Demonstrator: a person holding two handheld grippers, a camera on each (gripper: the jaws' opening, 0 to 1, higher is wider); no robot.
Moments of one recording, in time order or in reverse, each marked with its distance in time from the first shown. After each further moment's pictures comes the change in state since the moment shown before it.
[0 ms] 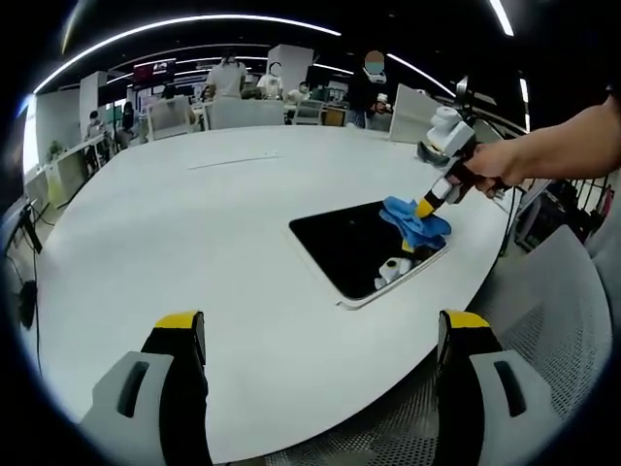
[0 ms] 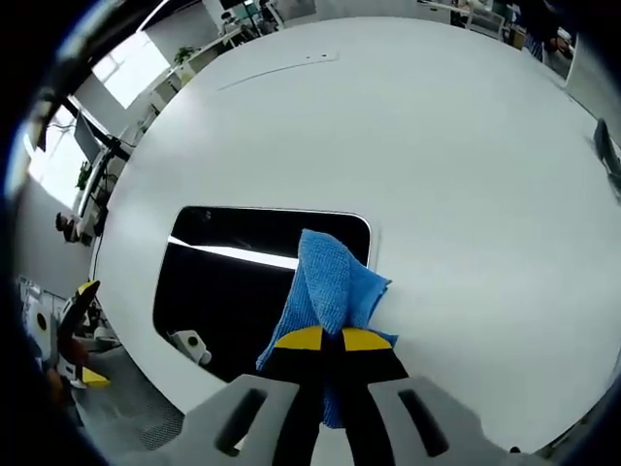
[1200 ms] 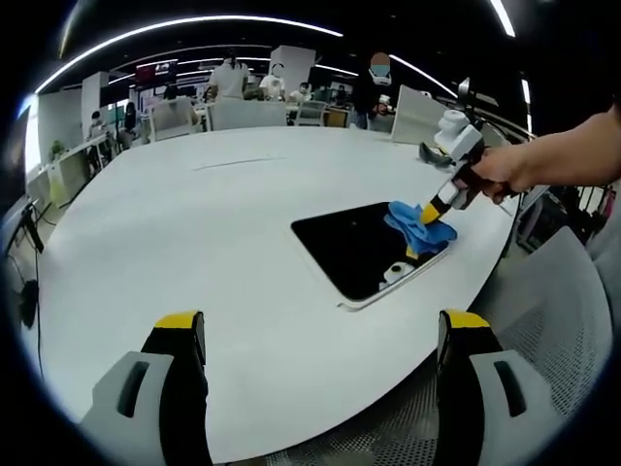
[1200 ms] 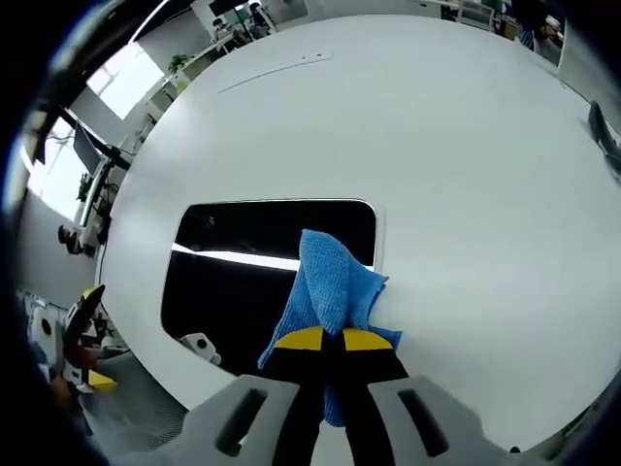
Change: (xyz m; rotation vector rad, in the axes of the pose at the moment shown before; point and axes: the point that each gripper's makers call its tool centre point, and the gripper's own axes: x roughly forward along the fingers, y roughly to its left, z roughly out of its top) left arm 0.000 0.000 0.001 0.000 -0.007 0.009; right arm -0.003 0.009 -0.012 0.050 -0.007 0.018
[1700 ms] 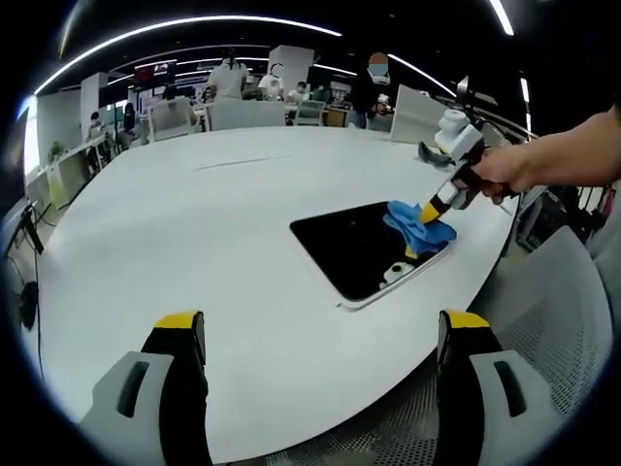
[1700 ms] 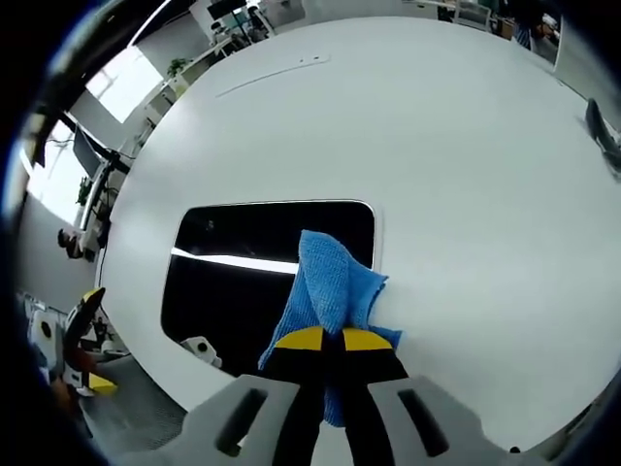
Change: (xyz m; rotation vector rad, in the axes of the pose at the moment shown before) left arm 0.000 -0.001 -0.001 0.004 0.005 -0.002; right arm -0.001 0.000 0.000 0.013 -0.020 -0.010
